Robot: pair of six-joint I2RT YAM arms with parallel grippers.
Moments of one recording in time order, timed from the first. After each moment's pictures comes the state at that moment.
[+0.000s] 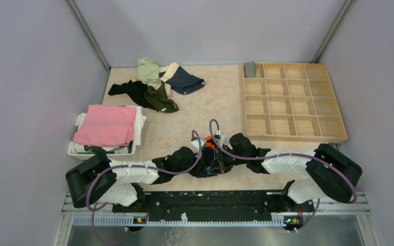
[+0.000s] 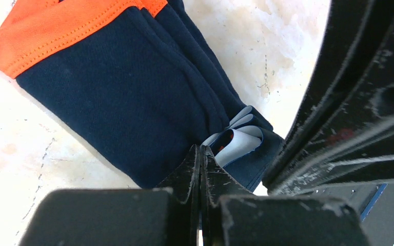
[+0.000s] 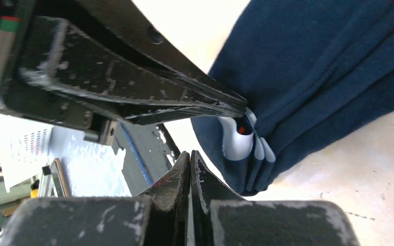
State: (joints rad) left arm -1.04 1.30 0.36 0.33 -0.02 -0.47; right arm 0.91 1.36 0.45 0.30 -0.48 0.64
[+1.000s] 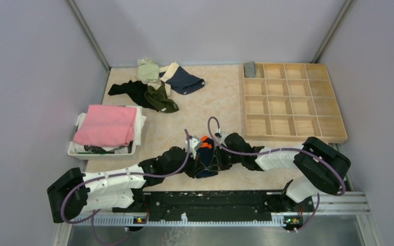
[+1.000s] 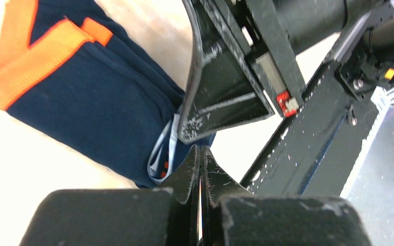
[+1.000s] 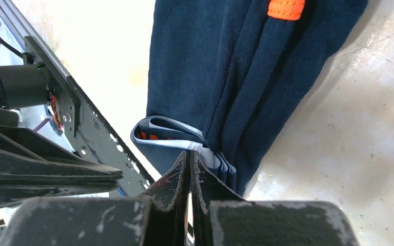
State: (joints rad) left arm -1.05 1.02 0.36 0.17 0.03 -0.47; right arm 0.90 1.49 0.50 0.26 -0.33 0.75
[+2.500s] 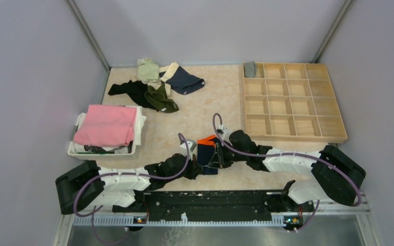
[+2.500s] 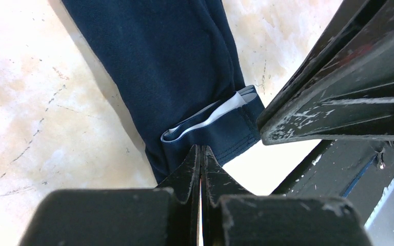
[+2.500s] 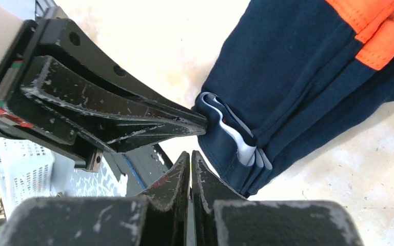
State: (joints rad) left arm -1.08 1.16 0.23 0.37 -0.14 -0.71; right arm 0.89 1.33 0.50 0.20 -0.34 0.71
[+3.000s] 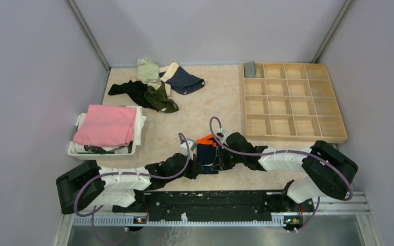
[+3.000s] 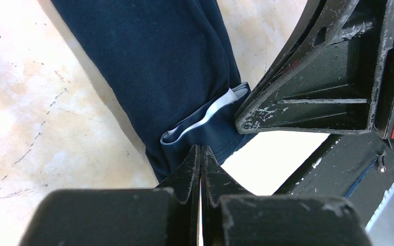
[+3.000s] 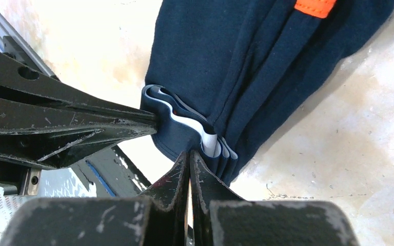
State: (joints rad) left arm -1.08 1.17 0.25 0.36 -0.15 -0.71; right arm 0.89 1.42 0.51 0.15 -0.27 0.70
